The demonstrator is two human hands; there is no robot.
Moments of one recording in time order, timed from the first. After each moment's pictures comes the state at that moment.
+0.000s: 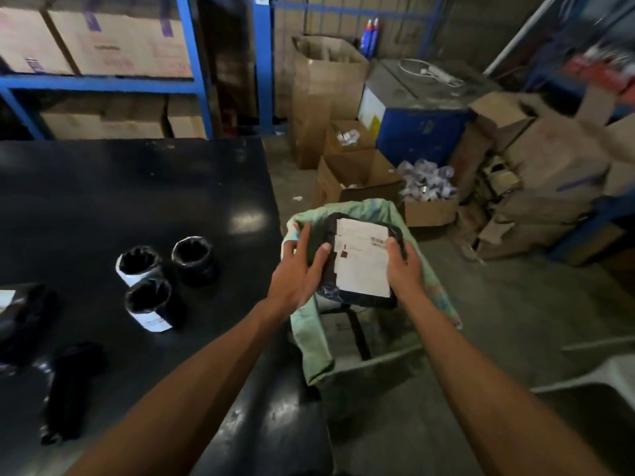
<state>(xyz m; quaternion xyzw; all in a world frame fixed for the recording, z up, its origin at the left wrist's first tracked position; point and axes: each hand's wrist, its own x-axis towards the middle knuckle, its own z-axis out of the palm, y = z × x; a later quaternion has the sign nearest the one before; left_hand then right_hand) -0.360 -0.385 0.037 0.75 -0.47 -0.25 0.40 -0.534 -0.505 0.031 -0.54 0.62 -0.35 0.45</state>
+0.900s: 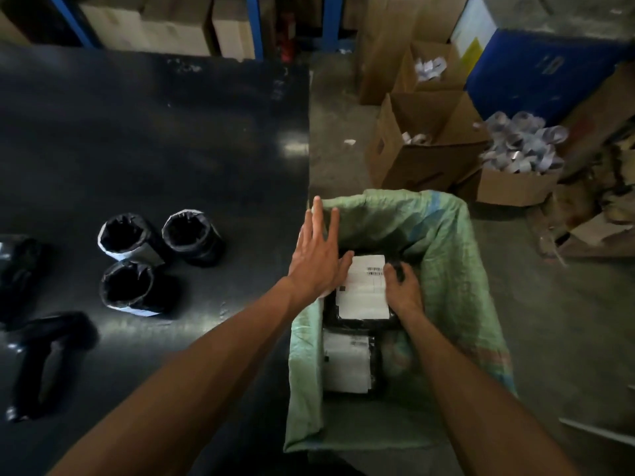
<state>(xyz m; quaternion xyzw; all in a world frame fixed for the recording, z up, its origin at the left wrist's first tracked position) -0.320 -0.510 -0.040 0.83 -0.51 -0.13 0.16 -0.482 -0.608 -0.105 -0.60 0.64 -0.11 0.46</state>
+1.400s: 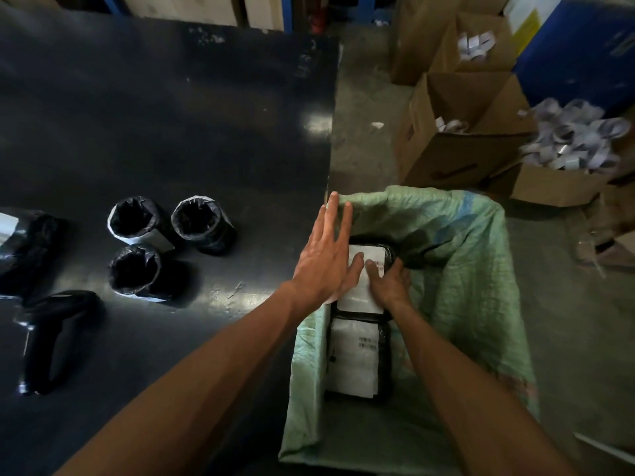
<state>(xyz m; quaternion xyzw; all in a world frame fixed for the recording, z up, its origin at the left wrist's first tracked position) -0.314 -0.506 -0.043 0.83 -0.51 -0.14 0.19 -0.437 -0.618 -0.165 -0.67 0.61 0.04 0.43</state>
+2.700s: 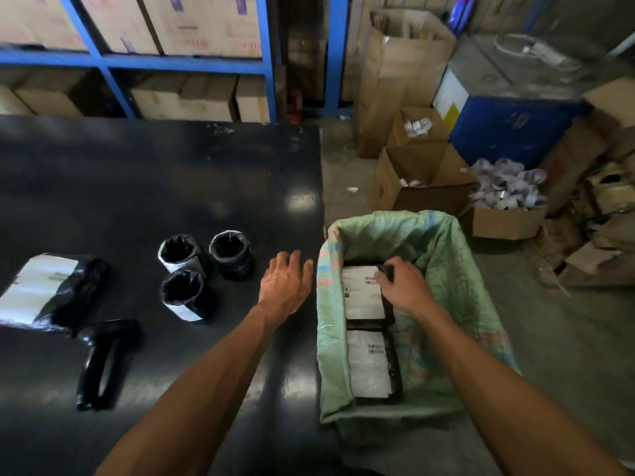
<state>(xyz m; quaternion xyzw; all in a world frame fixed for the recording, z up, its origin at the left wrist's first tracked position) -0.290 -0.400 -0.020 0.88 -0.41 -0.08 0.20 -0.476 -0.575 -0.030 -0.84 0.49 0.00 0.25</state>
